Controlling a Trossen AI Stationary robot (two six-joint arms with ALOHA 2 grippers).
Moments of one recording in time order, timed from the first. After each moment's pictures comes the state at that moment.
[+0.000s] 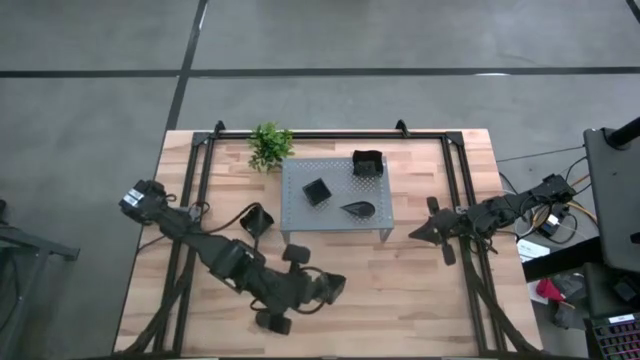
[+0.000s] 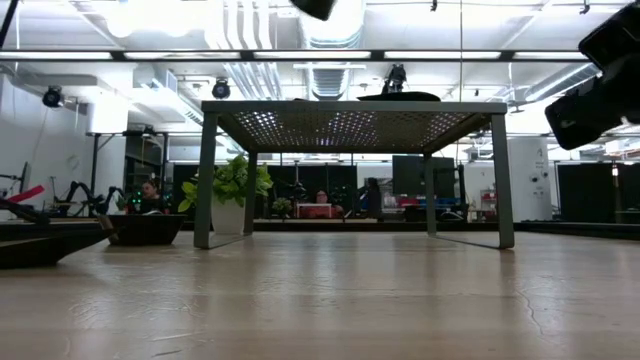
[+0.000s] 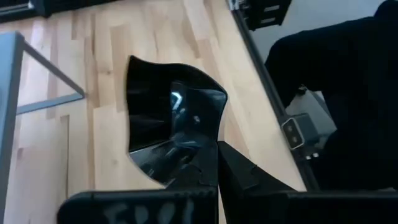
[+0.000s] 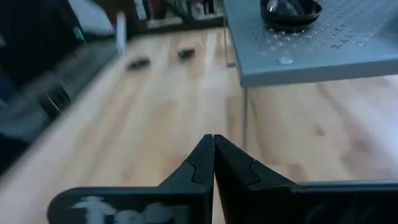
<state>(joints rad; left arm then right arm) -0.56 1.67 1.61 -0.69 -0.24 -0.23 0.39 0.10 0.11 -0.33 0.23 0.26</state>
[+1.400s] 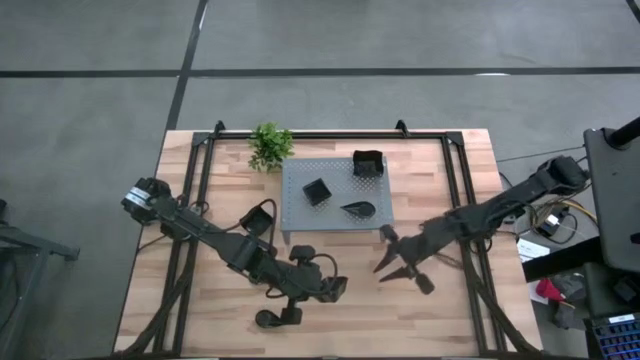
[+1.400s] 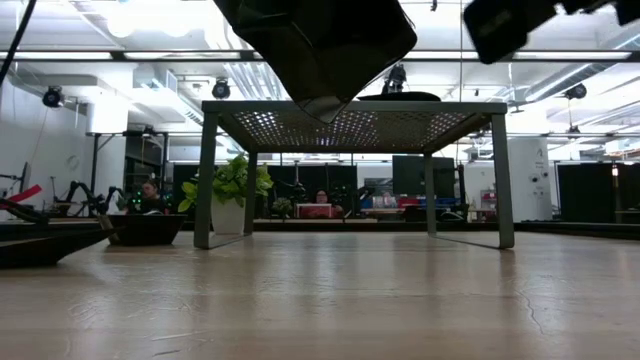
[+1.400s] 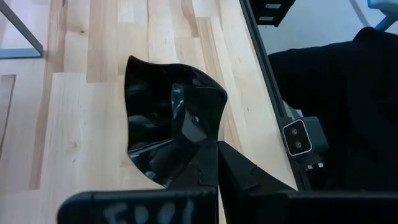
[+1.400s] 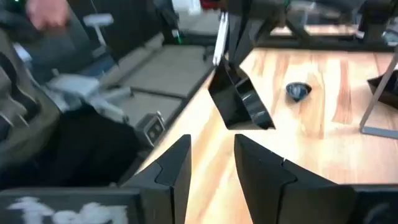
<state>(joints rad) -0.47 1.67 1.37 -0.43 -0.09 -0.35 0.40 1.09 0.55 0.24 -0.14 0.19</state>
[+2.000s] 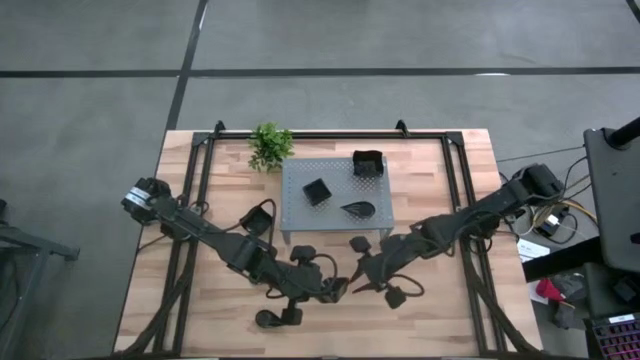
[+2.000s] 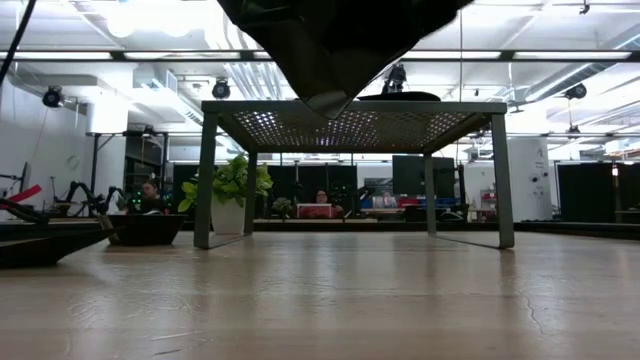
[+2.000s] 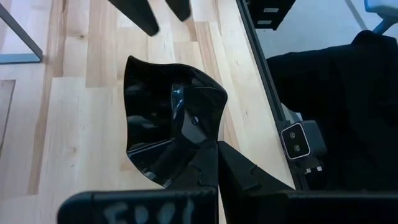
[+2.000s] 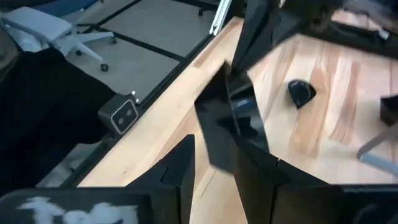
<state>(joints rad) -0.48 1.67 1.37 -0.41 -0.09 -0.34 0.40 1.46 0.94 0.01 -0.13 -0.02</state>
